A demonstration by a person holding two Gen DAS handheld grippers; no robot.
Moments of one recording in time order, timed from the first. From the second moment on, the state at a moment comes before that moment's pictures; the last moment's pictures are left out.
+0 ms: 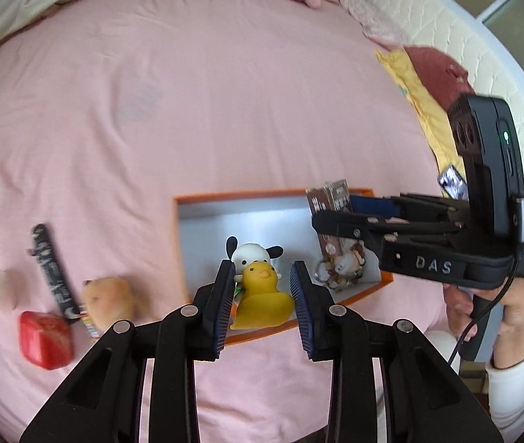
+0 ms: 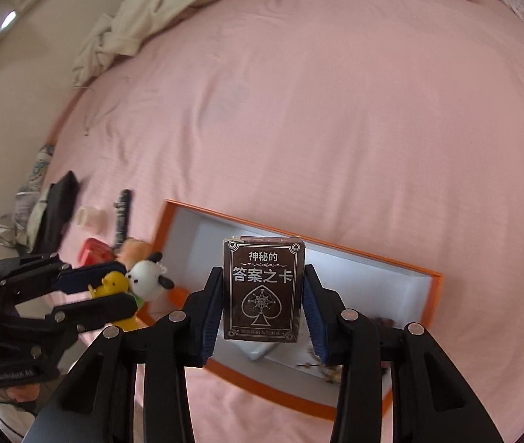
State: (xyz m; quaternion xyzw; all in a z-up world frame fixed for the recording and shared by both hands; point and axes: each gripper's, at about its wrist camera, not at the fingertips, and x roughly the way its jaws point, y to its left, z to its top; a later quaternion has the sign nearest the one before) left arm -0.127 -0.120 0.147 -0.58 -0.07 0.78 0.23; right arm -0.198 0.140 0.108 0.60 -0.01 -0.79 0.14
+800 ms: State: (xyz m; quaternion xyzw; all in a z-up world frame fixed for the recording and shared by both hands) left arm -0.101 -0.333 0.096 -0.55 -0.15 0.82 0.02; right arm -0.206 -0.093 0.036 0.61 0.06 -0.76 0.23
